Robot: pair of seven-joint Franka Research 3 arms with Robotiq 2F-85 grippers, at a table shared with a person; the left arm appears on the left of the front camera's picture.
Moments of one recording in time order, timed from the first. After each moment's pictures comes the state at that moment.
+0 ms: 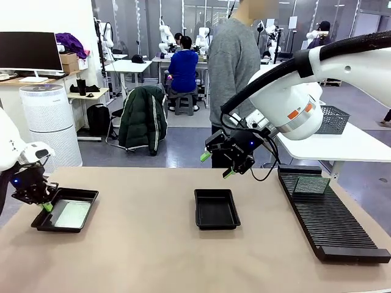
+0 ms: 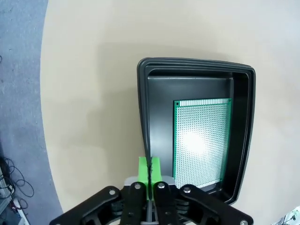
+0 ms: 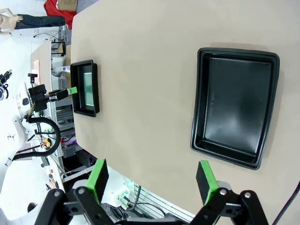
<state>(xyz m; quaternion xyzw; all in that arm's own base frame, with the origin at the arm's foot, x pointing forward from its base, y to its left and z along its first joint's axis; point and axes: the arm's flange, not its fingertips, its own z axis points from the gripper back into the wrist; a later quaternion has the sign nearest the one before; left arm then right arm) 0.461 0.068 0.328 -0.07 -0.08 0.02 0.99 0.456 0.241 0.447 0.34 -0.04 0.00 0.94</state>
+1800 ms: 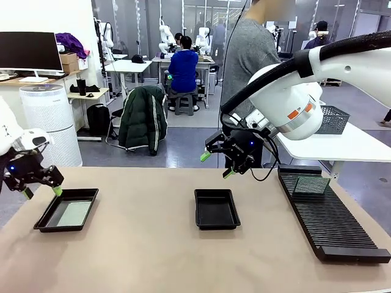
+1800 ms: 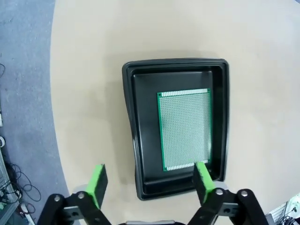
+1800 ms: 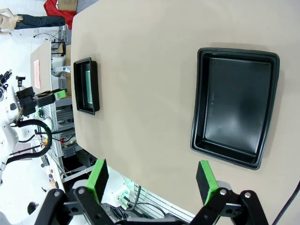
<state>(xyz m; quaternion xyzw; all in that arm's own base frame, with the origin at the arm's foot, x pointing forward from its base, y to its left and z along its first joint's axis) 0.455 0.061 0.381 -0.07 -0.09 -0.01 0.99 0.456 0.241 0.447 0.34 -0.04 0.00 0.94</state>
